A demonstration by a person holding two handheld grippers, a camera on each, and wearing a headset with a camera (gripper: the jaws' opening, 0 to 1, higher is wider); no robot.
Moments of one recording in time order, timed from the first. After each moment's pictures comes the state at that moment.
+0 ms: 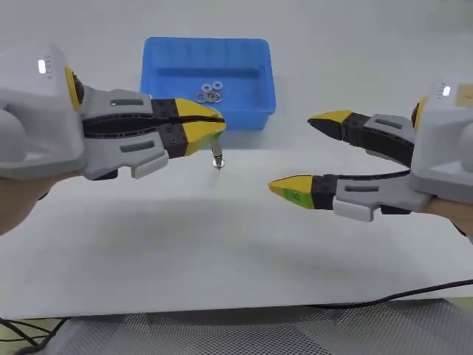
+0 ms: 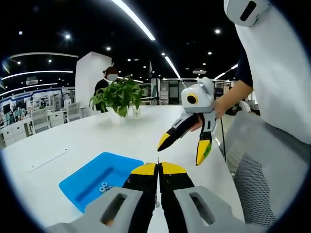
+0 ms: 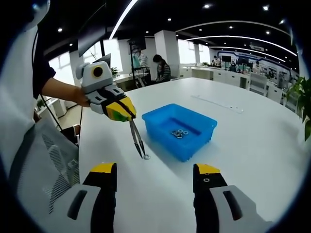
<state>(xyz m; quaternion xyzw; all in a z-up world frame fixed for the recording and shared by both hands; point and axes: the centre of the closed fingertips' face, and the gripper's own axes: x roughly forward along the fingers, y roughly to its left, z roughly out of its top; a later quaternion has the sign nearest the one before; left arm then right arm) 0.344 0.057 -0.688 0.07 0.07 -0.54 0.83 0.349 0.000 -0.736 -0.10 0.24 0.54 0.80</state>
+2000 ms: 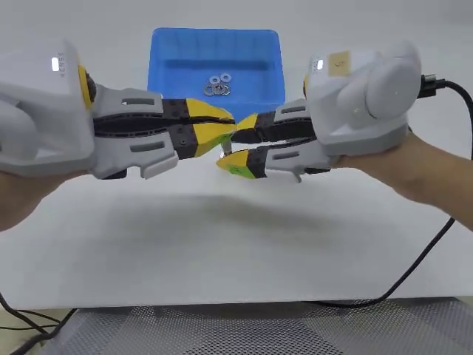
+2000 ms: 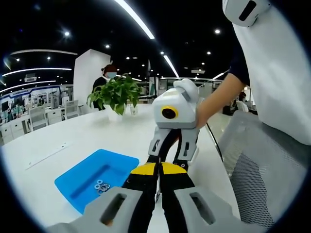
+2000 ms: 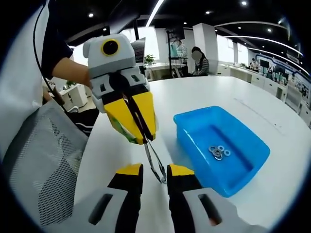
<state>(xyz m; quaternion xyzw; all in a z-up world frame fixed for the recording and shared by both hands) 0.338 0.054 -0.692 0.06 0.08 -0.55 0.83 0.337 0.085 -0.765 -0.16 0.24 0.67 0.68</state>
